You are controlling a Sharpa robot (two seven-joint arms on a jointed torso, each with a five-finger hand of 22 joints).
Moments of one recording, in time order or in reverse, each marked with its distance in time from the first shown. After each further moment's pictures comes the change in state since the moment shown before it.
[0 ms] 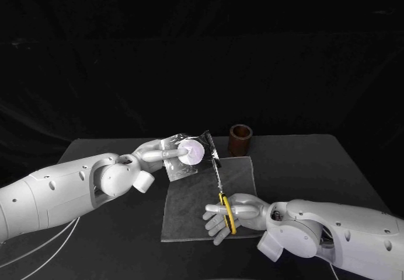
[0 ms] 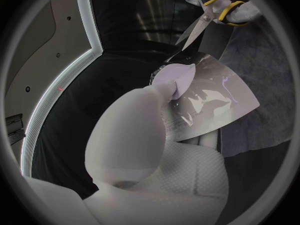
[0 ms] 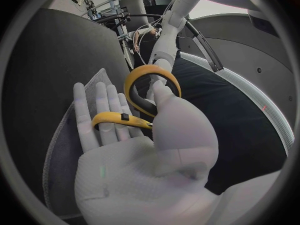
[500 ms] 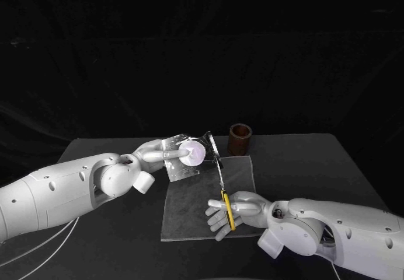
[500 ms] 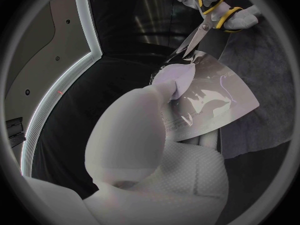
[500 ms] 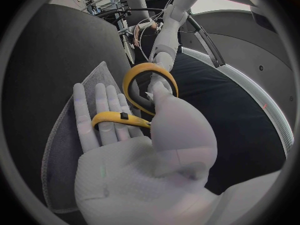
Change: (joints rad) left arm 0.000 -0.002 0.000 0.010 -0.029 0.001 0.000; left_hand -0.003 -0.003 0.000 0.000 0.000 0.000 0.000 -0.001 0.000 0.000 0.000 0.000 0.000 0.000 0.000 0.000 0.000 0.000 0.000 0.000 0.000 0.000; right arm 0.001 -0.008 0.001 -0.002 0.020 -0.038 -0.003; right_hand 0.031 0.031 -0.048 0.034 0.000 -0.010 -0.001 0.000 0.004 -0.013 0.001 0.009 0.000 -0.011 0.004 0.004 -0.018 0.000 -0.004 0.004 -0.012 -0.007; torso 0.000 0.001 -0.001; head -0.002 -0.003
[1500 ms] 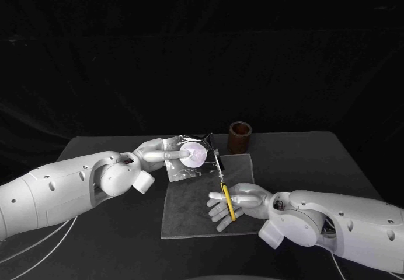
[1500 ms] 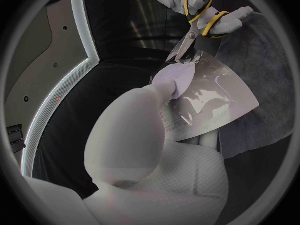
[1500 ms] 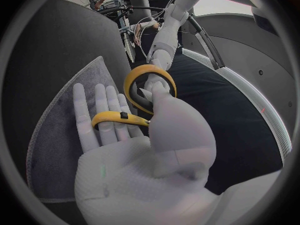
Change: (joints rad) left arm 0.000 -0.001 0.000 0.007 -0.065 0.001 -0.008; left_hand -0.012 -0.004 0.010 -0.010 -0.001 0.002 0.002 0.001 0.007 0.002 -0.002 -0.001 0.001 0.001 0.001 -0.004 0.003 -0.007 0.000 0.000 0.000 0.000; right arm 0.029 -0.008 0.006 0.000 -0.021 -0.004 -0.005; right_hand 0.025 0.014 -0.032 0.006 0.000 -0.008 -0.002 0.000 0.001 -0.013 0.005 0.006 0.000 -0.014 0.007 0.004 -0.015 0.000 0.002 0.005 -0.005 -0.006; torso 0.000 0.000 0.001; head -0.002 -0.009
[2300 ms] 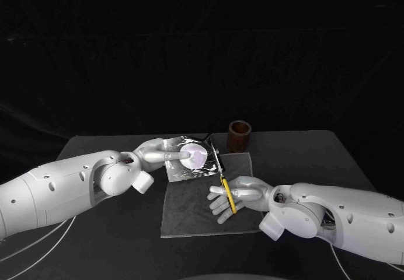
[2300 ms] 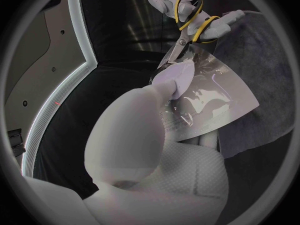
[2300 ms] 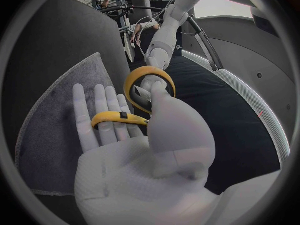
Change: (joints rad) left arm 0.000 0.002 0.000 0.002 -0.038 -0.001 -0.011; left_hand 0.002 0.001 0.006 -0.006 0.001 0.000 0.000 -0.001 0.000 0.000 0.000 0.000 0.000 0.000 0.000 0.000 0.001 0.010 0.000 0.000 0.004 0.001; right arm 0.025 0.001 0.003 -0.018 -0.013 0.018 0.002; right_hand 0.020 0.009 -0.029 0.007 0.000 -0.015 -0.003 0.000 0.000 -0.014 0.003 0.004 0.000 -0.018 0.003 0.000 -0.013 0.000 -0.010 0.010 -0.010 -0.005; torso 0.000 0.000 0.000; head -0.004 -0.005
